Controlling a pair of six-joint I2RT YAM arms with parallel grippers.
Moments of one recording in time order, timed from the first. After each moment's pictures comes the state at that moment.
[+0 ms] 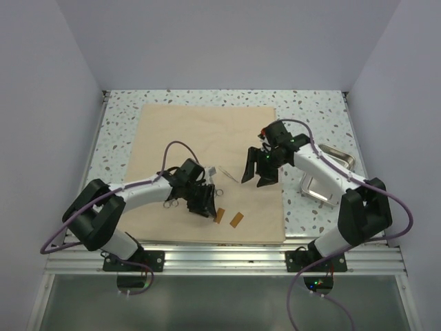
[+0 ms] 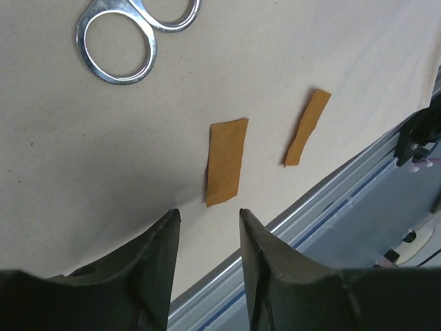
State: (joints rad) left arm -0.69 1.53 0.74 -0.34 0.45 -0.57; right arm 0.44 1.52 1.15 -0.81 -0.36 0.58
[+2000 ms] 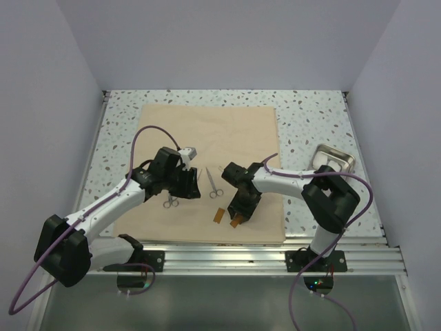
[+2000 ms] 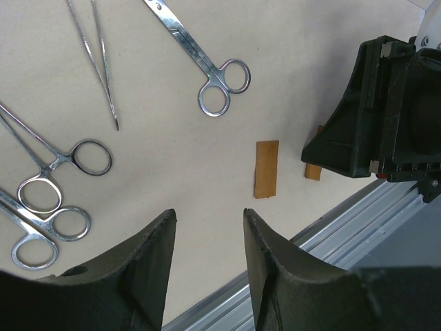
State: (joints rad) left arm -0.54 1.19 0.77 -0.51 0.27 -0.38; right arm 0.88 1.76 1.05 -0.82 -0.06 1.41
